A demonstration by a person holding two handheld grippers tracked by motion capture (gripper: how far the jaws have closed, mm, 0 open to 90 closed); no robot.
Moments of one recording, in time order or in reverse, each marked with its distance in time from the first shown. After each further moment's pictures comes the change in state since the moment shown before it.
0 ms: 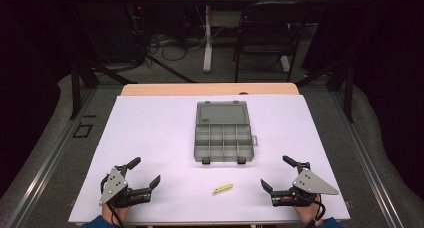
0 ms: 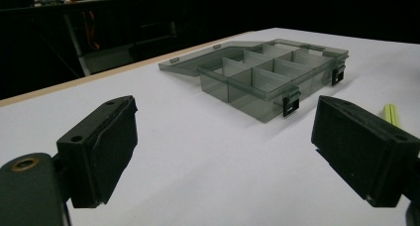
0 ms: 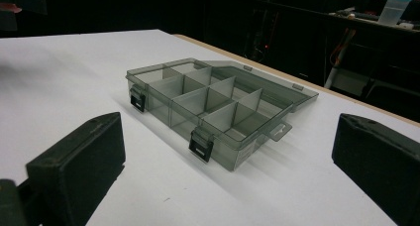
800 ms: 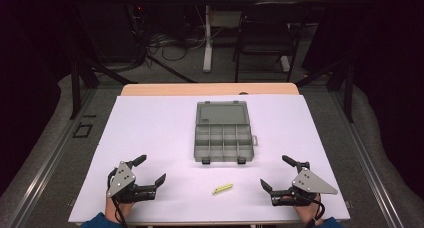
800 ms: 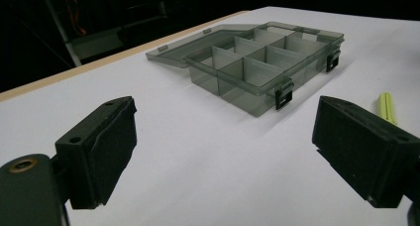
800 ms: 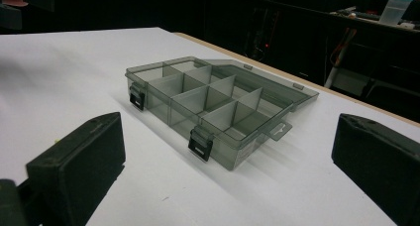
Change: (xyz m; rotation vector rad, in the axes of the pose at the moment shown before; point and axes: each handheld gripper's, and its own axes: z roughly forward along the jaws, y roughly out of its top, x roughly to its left) left arm -0.005 0.017 0.013 0.093 -0.027 0.040; right arm 0.000 0.000 0.001 0.009 0.003 -0.005
